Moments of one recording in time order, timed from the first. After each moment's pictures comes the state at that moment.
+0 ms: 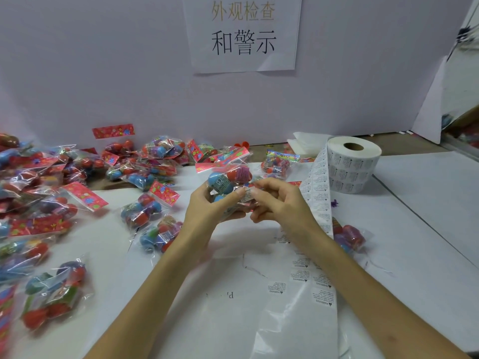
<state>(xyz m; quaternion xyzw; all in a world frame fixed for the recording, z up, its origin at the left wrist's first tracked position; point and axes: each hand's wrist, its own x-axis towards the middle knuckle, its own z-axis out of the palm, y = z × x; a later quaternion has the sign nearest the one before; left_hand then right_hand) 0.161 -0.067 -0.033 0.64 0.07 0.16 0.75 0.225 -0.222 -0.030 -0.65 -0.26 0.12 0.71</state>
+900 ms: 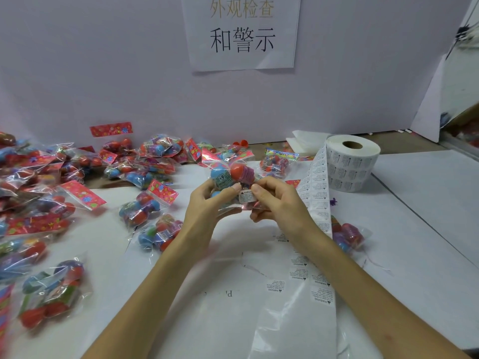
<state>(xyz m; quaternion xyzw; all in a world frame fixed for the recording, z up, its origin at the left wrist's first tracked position) 0.160 -0.069 -0.033 0.63 0.06 0.16 0.76 0.228 -0.221 -0.035 -0.67 -0.26 0.12 0.69</state>
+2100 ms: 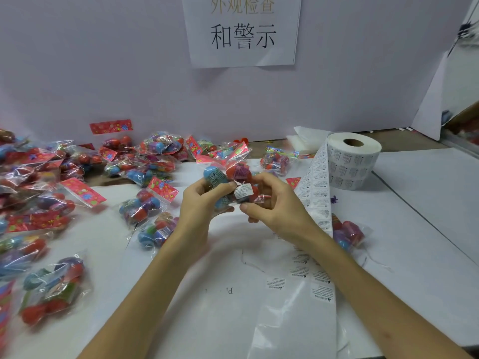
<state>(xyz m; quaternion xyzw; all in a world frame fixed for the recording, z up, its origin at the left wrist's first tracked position) 0.160 -0.065 -0.030 0.62 0.12 0.19 0.75 0.227 -0.221 -0.041 -0.70 -0.33 0.09 0.63</state>
